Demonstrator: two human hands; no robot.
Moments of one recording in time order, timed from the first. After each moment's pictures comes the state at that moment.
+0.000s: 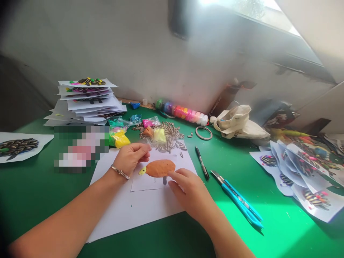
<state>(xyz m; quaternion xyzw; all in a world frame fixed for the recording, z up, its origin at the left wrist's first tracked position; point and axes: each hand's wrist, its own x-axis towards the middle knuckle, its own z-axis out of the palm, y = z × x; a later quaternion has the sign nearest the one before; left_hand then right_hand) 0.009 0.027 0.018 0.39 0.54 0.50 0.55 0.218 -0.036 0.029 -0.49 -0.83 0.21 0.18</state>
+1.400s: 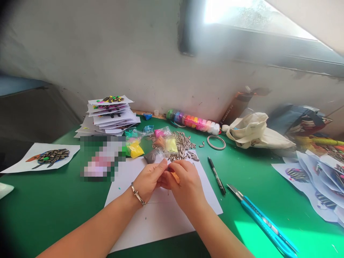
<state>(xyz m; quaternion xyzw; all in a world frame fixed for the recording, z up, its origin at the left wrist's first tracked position) 0.028 -0.002 0.038 0.32 0.42 0.44 0.72 0.162 -0.002 0.026 -0.49 -0.77 0.16 0.37</state>
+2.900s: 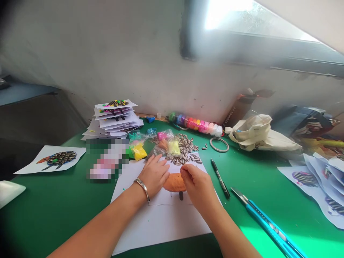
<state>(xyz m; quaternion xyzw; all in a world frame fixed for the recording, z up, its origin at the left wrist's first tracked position) 0.001 0.019 -0.002 0.83 0.53 0.18 0.05 0.186 0.005 0.020 -0.56 -0.72 0.25 0.32</state>
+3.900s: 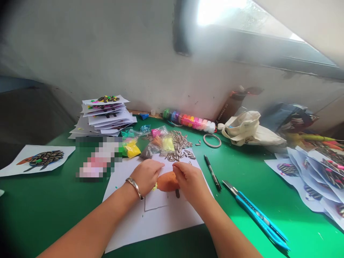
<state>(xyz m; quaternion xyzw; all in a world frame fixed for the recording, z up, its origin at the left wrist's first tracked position) 0.003 0.017 0.007 0.82 0.53 0.17 0.12 0.184 0.006 0.025 -0.55 -0.74 0.25 0.29</state>
